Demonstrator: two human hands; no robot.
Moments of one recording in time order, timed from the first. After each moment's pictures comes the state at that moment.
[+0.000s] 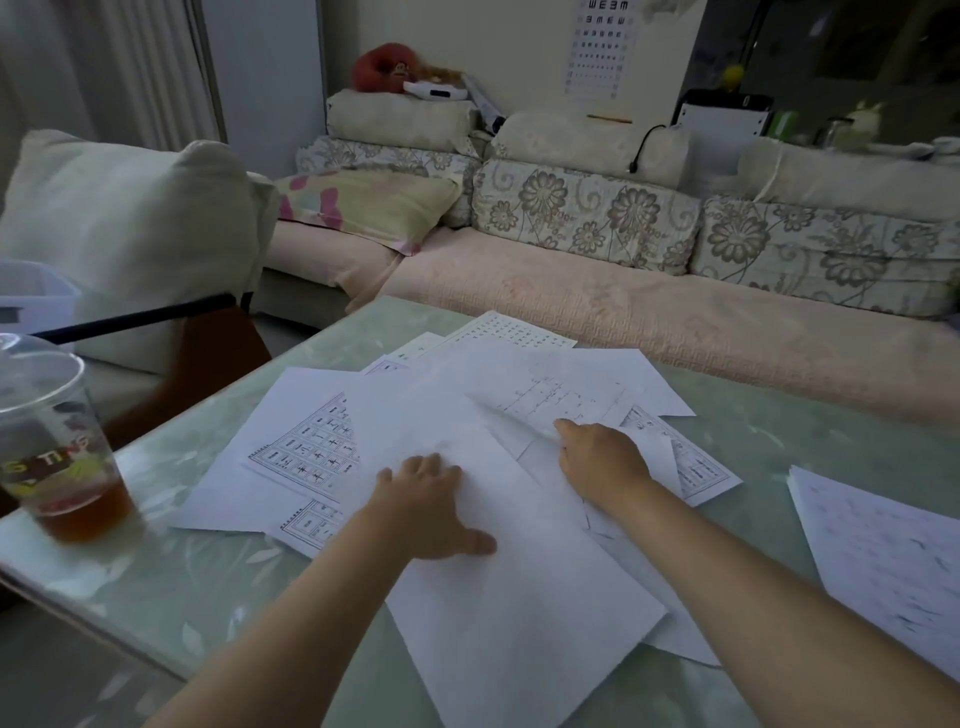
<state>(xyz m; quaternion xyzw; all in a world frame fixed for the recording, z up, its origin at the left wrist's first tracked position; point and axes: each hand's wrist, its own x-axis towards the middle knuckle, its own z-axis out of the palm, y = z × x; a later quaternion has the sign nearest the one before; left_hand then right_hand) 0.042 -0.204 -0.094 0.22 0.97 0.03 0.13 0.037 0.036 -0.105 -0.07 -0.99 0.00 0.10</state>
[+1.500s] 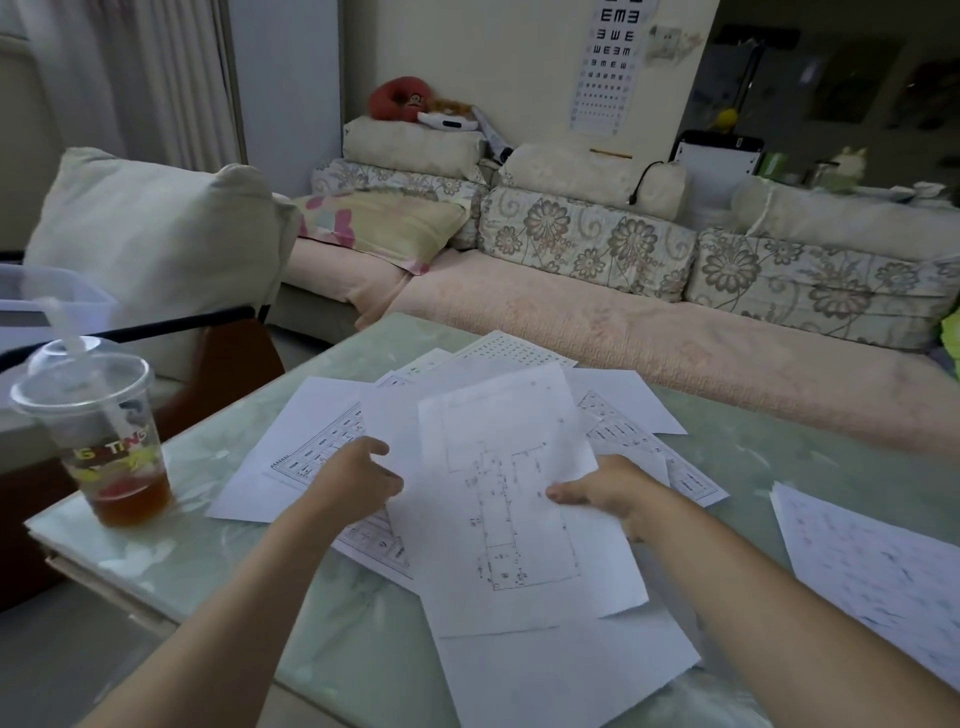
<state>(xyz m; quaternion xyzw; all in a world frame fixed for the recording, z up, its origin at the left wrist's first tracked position) 0.031 -0.282 -0.080 0.00 0.90 0.43 0.10 0.098 0.003 -0.054 -0.26 -0.80 0.53 -0.07</state>
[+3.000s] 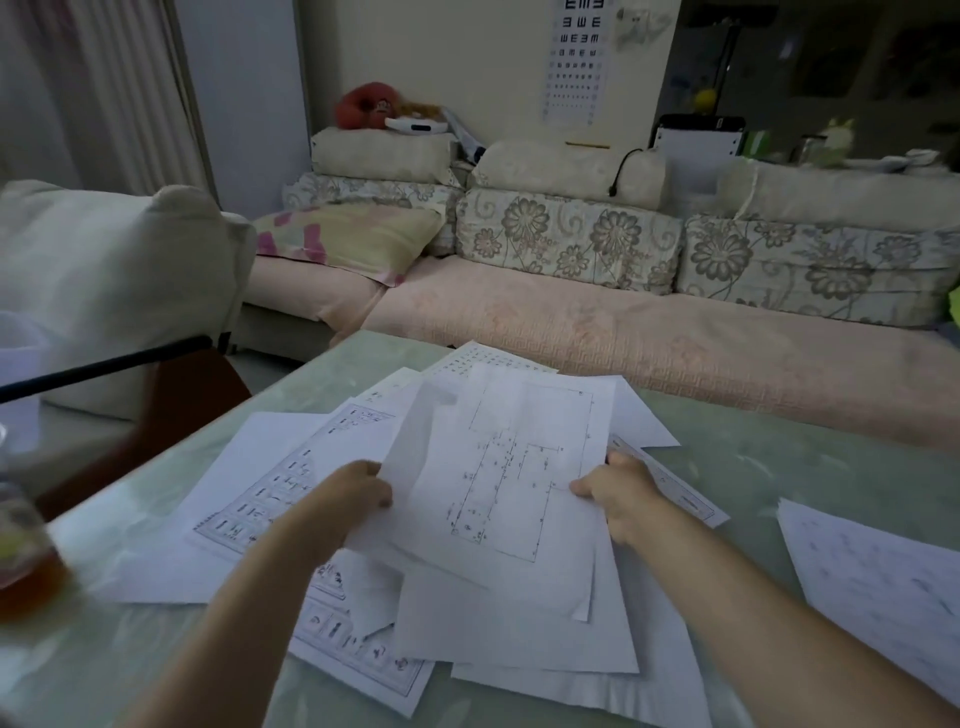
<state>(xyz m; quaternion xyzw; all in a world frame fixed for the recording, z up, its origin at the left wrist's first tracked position) -0.009 -0.215 -0.067 -0.06 0.83 0.52 0.18 0.044 0.064 -0.076 -0.31 -0.70 0.64 0.08</state>
